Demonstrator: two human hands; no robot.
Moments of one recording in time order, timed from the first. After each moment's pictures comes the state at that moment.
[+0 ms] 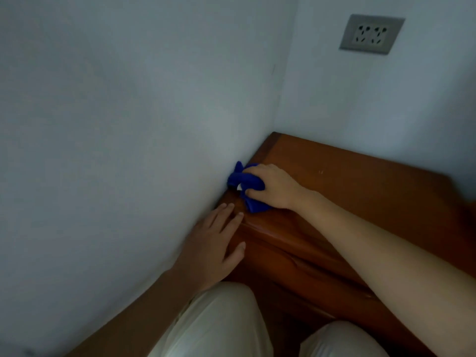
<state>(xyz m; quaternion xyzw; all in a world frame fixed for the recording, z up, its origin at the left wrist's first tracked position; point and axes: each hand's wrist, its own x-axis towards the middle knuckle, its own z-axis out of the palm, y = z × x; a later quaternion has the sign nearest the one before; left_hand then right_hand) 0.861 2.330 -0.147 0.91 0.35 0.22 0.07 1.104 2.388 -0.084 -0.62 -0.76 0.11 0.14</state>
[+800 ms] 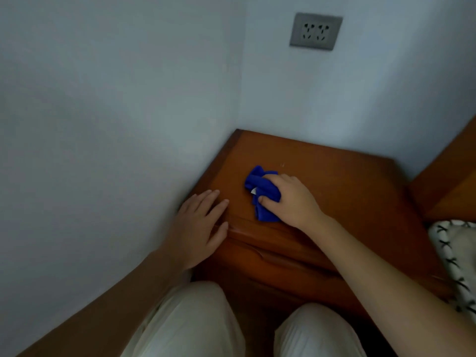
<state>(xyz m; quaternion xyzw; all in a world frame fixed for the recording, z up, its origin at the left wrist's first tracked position) 0.908 2.350 -0.133 0.93 0.29 0.23 0.01 1.167 2.284 -0.096 -0.74 -0.64 0.03 0.21</state>
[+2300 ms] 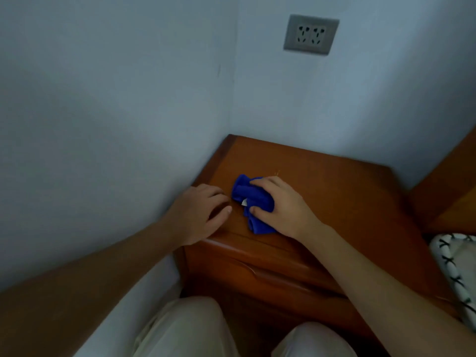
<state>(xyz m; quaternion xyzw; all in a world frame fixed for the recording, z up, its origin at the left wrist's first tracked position) 0.949 2.404 -0.105 0.95 0.23 0.21 0.06 1.176 2.298 -0.096 -0.70 -0.68 0.04 0.23</state>
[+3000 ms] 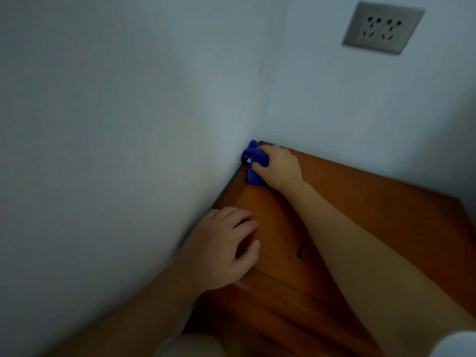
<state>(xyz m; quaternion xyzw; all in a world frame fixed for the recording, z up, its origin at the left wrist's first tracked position) 0.944 2.410 -0.120 0.93 0.26 0.25 0.10 1.185 2.503 -0.096 -0.75 -0.62 -0.01 0.21</state>
